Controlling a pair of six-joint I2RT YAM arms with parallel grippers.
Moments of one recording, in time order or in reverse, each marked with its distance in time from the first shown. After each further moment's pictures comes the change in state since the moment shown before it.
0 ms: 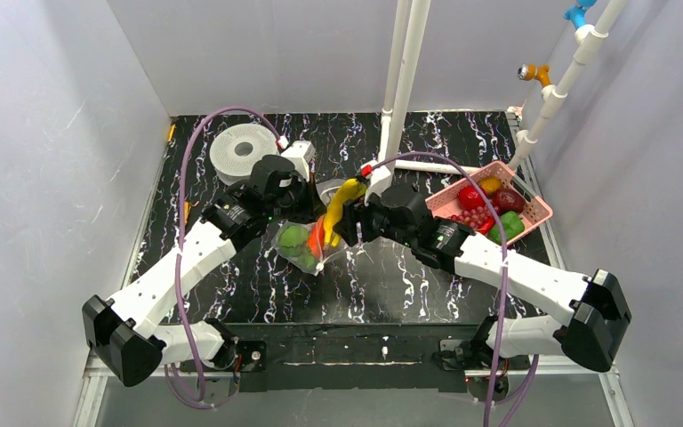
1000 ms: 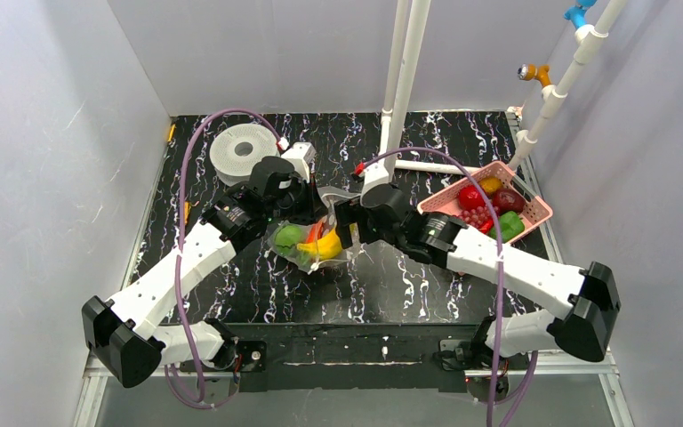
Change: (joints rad) left arm 0.000 -0.007 -0.016 0.019 0.022 -0.011; right arm 0.081 0.076 0.166 -0.300 0.261 0.100
